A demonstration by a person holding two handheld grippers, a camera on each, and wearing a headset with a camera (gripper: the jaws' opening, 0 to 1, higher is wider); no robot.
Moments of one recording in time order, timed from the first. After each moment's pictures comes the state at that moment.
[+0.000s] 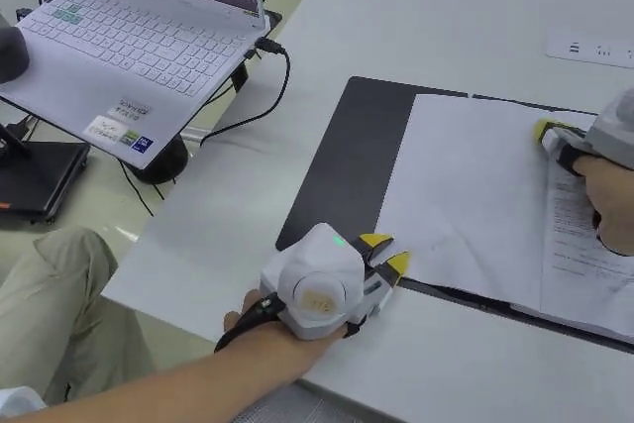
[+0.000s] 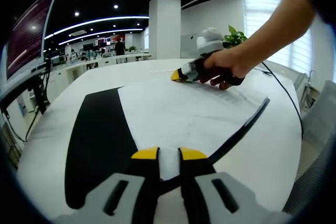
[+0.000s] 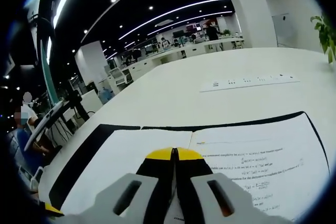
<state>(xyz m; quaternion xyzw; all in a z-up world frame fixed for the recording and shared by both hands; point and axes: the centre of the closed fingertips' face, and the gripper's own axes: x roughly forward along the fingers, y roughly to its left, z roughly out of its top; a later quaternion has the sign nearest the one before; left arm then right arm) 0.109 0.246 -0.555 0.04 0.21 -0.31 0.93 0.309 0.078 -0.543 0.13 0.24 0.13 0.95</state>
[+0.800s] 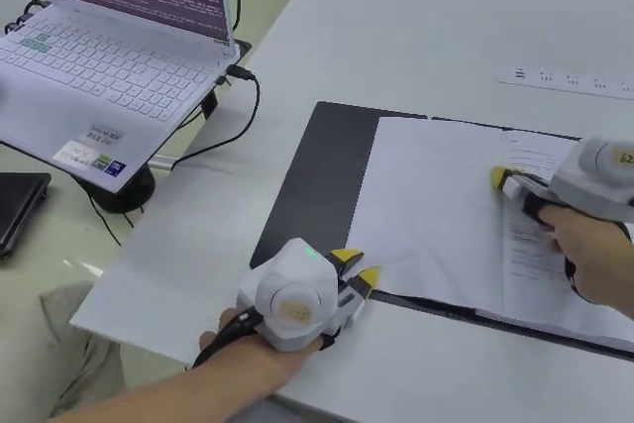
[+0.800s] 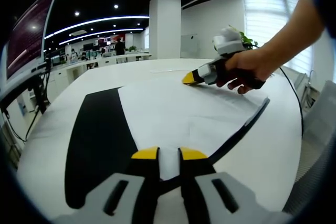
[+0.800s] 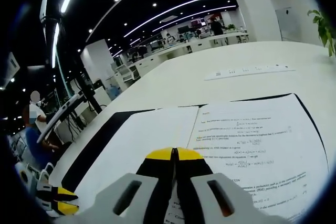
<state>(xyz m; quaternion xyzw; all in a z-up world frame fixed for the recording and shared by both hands) 0.109 0.247 -0.556 0.04 0.21 -0.31 0.93 0.244 0.091 -0.533 0.14 0.26 0.16 0.94</state>
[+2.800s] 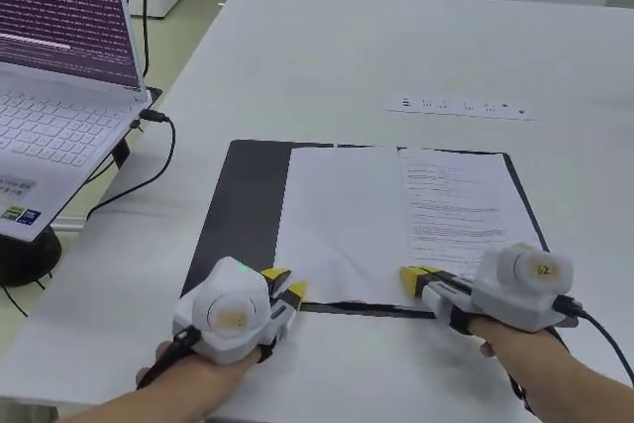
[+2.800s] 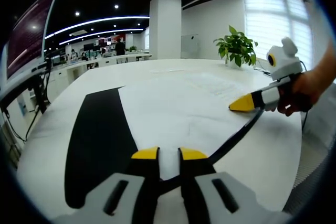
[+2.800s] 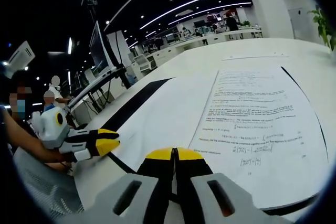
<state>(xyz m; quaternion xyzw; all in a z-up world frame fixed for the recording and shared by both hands) 0.109 0.246 -0.556 0.04 0.21 -0.30 0.93 0.098 0.107 -0.547 0.13 0.27 0.23 0.93</state>
